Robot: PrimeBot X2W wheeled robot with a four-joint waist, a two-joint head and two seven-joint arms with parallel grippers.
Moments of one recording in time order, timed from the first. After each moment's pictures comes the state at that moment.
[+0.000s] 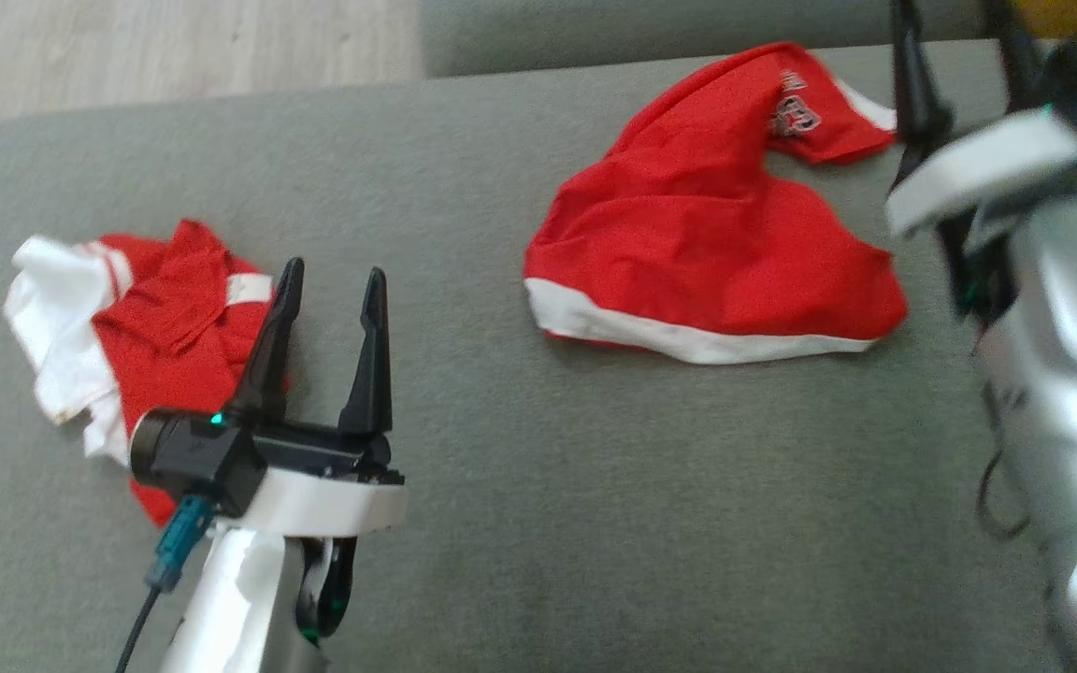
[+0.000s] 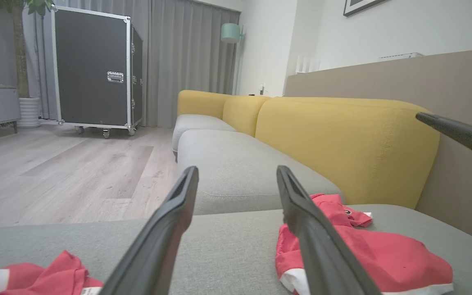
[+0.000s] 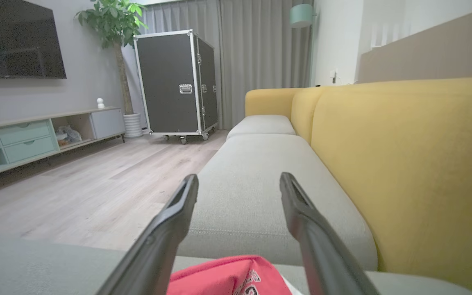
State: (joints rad) left arm -0.23 0.04 -0.22 0.15 -0.21 -0.09 -0.26; right arm -0.86 -0.22 0.23 0.81 0.28 0.13 -0.25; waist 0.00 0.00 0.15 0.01
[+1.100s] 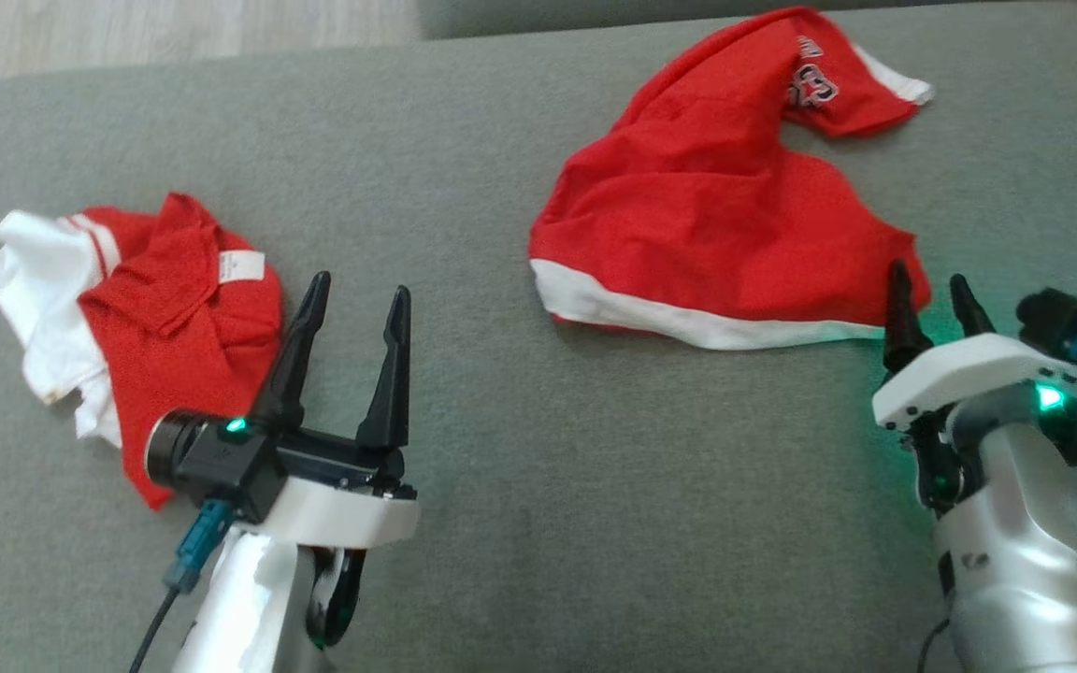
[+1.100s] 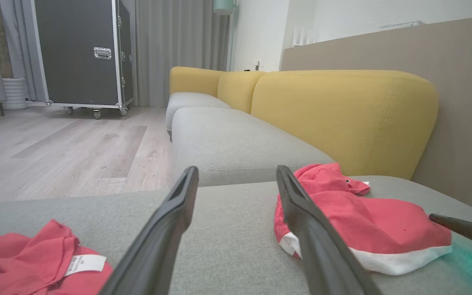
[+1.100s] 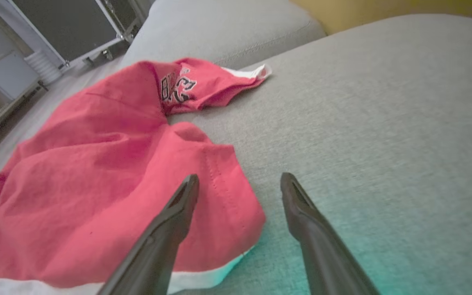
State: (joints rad) left arm -0.21 0.05 -0.24 0.17 -0.17 -0.12 -0.26; right arm -0.50 -0.05 -0.15 0.79 0.27 0.13 -0.09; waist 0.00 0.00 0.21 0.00
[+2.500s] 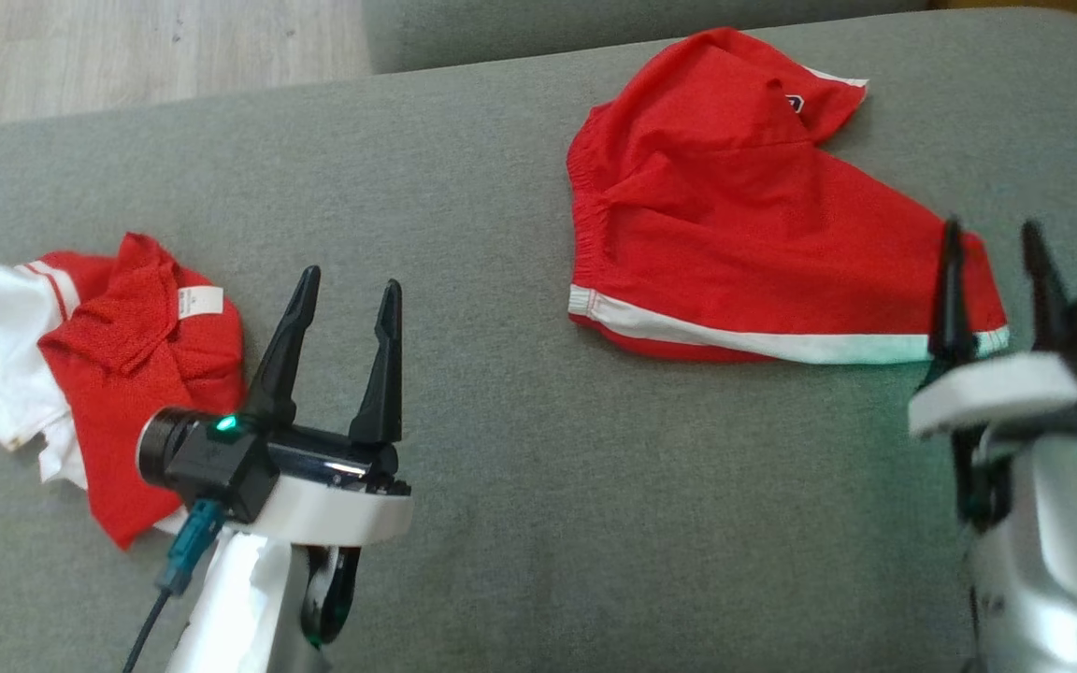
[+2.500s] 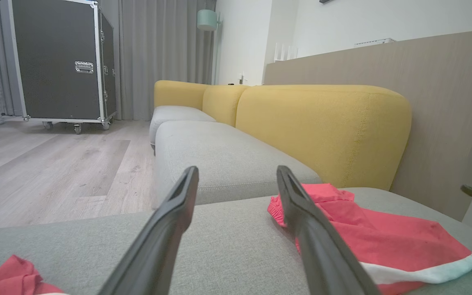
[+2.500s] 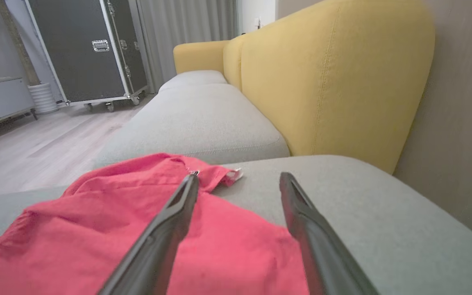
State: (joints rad) left arm -0.22 0.05 -0.23 0.16 -0.18 -0.11 -0.26; right arm -0.39 -0.05 -0.19 0.52 0.01 0.13 -0.25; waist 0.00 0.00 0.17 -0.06
